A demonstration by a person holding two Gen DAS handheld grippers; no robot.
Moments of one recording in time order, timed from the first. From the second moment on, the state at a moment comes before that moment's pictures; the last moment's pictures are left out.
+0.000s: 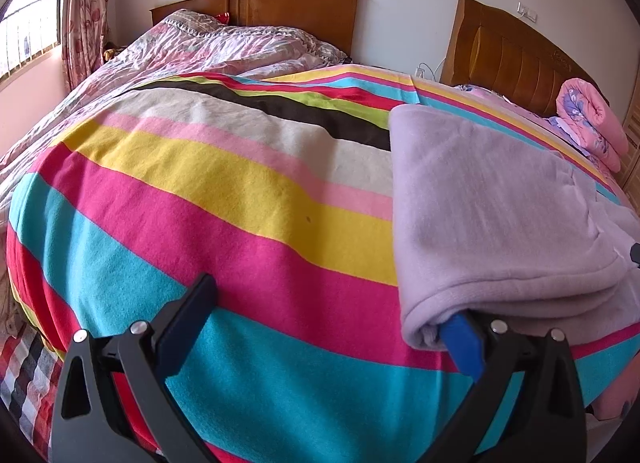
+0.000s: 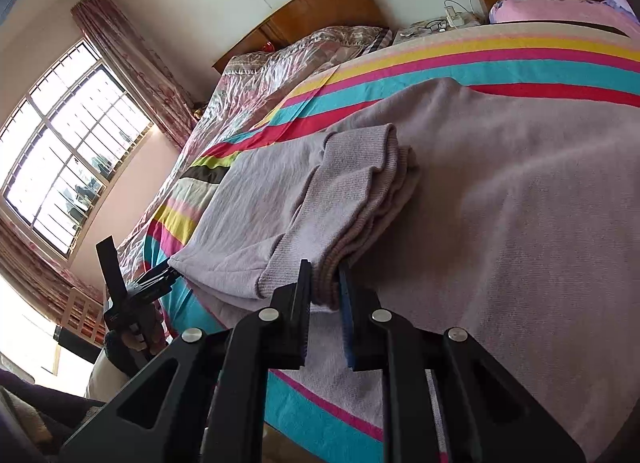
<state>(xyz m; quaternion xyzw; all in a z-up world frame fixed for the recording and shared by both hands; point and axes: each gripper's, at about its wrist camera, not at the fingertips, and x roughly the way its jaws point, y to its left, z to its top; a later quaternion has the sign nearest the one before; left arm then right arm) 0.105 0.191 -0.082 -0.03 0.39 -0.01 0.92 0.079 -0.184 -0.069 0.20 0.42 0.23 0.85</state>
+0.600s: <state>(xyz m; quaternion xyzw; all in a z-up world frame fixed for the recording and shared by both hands) 0.150 0.122 0.043 0.02 0.33 -0.12 0.94 0.115 -0.130 -0.026 -0.09 0.38 0.23 0.89</state>
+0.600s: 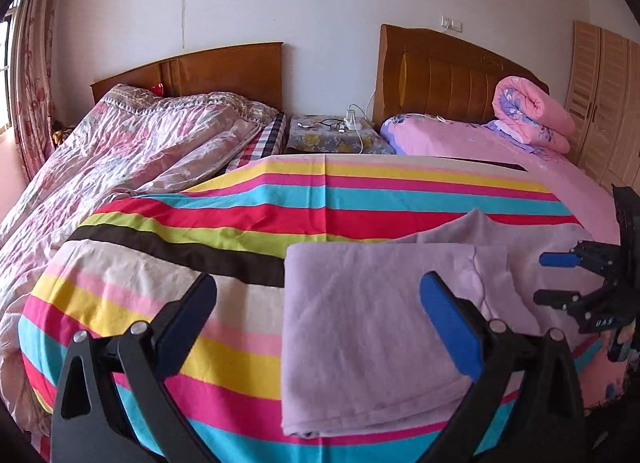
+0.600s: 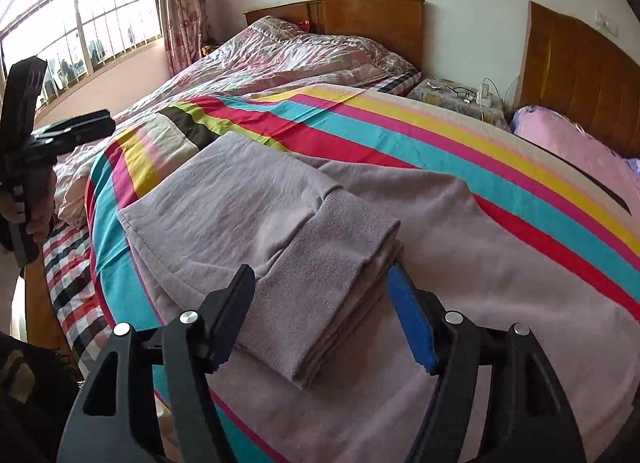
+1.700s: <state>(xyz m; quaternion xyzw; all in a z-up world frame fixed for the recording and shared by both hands) 0.256 0.059 -0.067 0.10 0.41 -0.06 0.90 0.123 -0.145 -0.080 -0.13 0.44 0.23 0.86</state>
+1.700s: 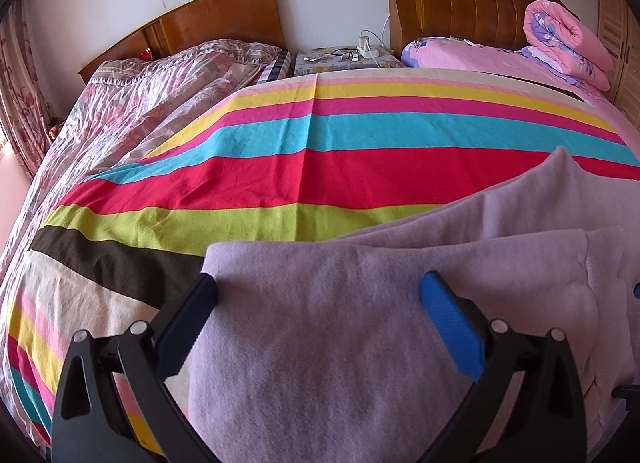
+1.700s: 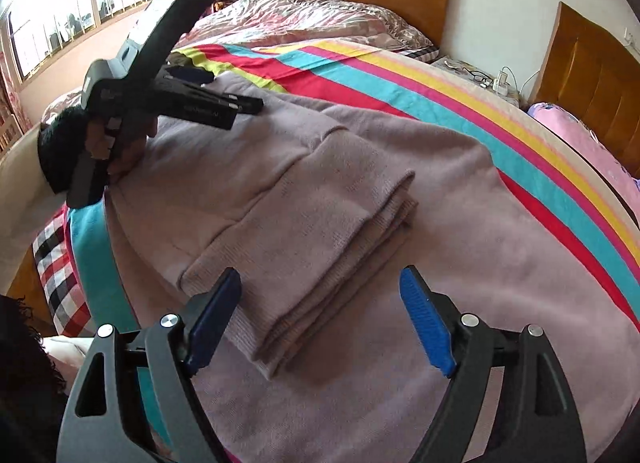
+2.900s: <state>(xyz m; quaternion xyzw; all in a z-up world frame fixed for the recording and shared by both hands) 0.295 -0.197 -0.078 0.20 0.44 -0.23 0.84 0.121 -0.331 -0.086 -0.02 0.49 0.04 0.87</state>
